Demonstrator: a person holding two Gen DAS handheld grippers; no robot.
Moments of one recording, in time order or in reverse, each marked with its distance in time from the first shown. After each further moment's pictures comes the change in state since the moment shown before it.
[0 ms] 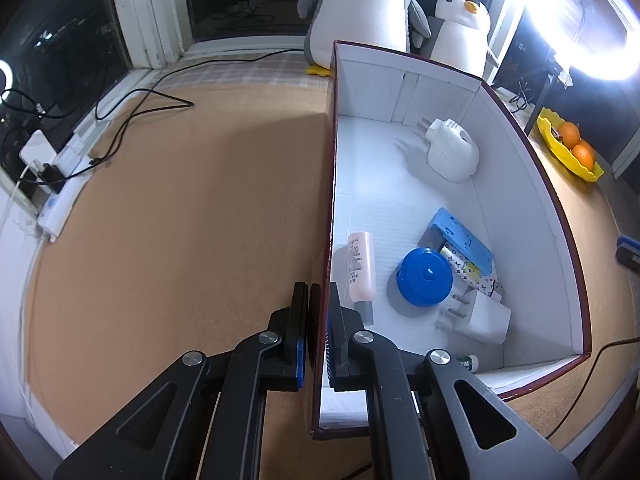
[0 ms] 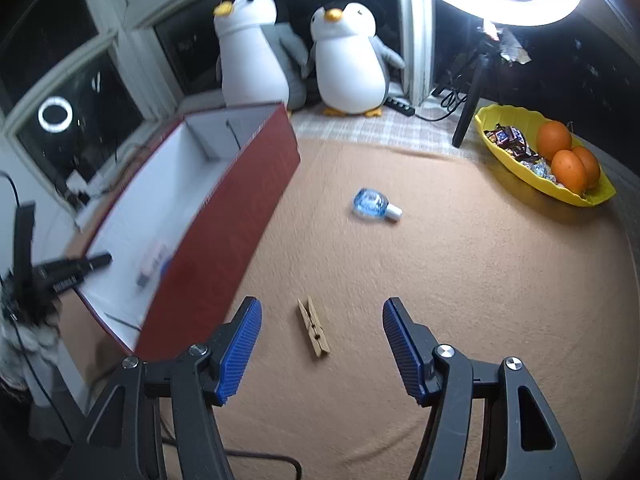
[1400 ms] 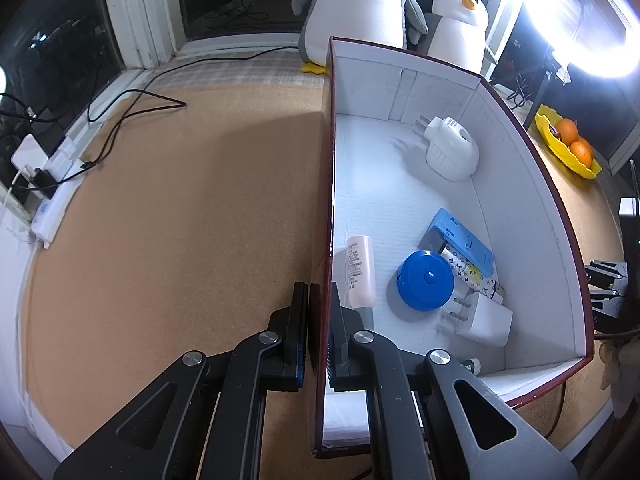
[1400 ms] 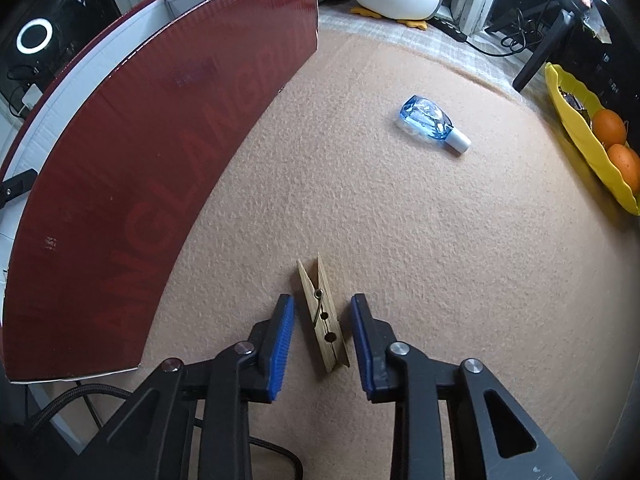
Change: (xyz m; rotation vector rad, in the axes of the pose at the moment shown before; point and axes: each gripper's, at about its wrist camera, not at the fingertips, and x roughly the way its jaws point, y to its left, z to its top) left arm 0.007 -0.002 0.005 0.010 0.009 -0.013; right arm 0.107 0.028 -0.015 -0.108 0.256 -0.076
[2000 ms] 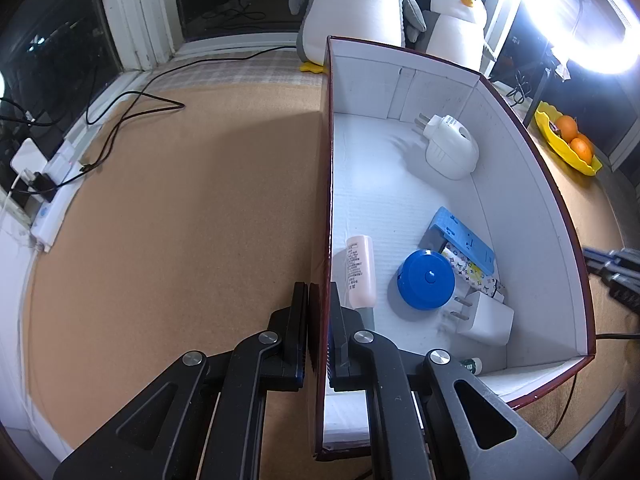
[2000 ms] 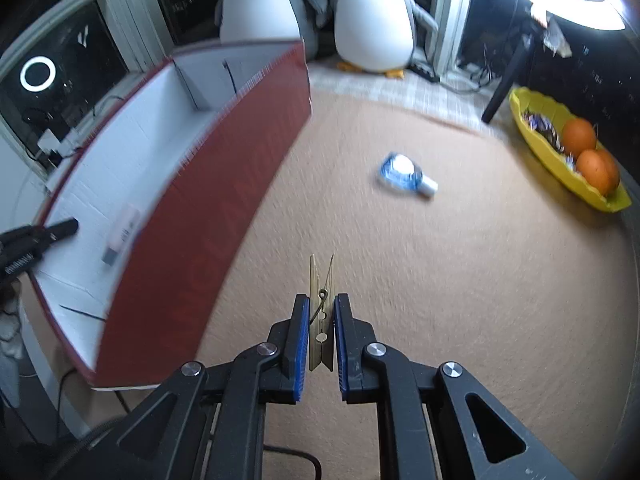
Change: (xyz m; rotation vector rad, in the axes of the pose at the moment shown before) left arm 0.000 0.000 0.000 0.005 0.000 0.002; right arm -0.060 0.000 -0.001 0.070 -0.159 0.018
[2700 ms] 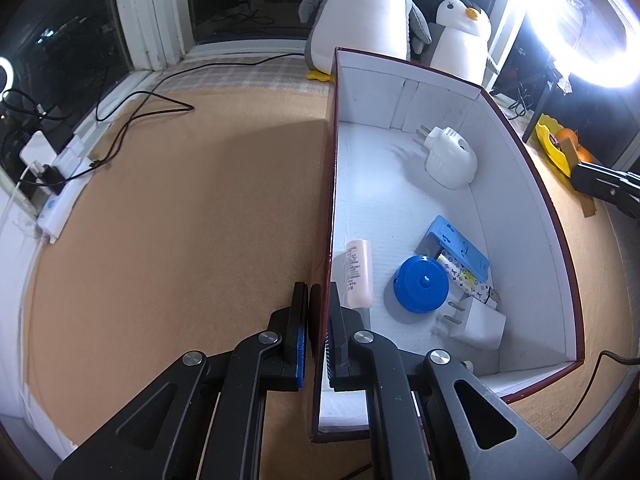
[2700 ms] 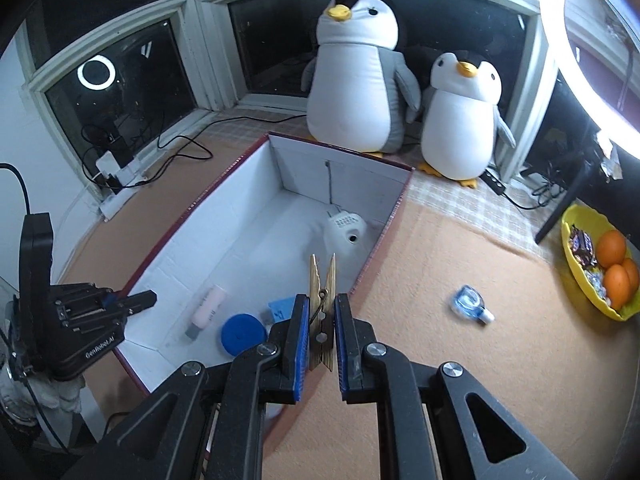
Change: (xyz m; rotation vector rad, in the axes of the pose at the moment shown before) left arm -0.010 0.001 -0.002 -0.037 -0.021 0.004; right arm -0.033 0.070 0.072 -0.155 -0.148 0.115
